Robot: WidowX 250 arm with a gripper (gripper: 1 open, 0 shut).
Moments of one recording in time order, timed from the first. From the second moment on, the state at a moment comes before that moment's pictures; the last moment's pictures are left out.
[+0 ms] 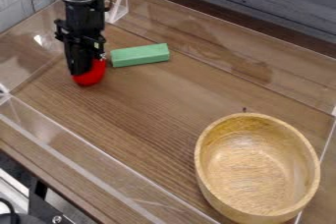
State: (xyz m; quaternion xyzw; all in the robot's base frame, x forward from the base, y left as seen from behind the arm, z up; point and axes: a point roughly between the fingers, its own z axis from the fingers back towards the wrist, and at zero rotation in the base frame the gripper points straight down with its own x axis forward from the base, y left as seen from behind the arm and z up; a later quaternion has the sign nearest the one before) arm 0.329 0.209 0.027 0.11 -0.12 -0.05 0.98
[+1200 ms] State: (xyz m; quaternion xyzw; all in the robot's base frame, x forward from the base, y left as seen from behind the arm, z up) arm 0.337 0.209 0.021 0.12 -0.12 -0.03 0.98
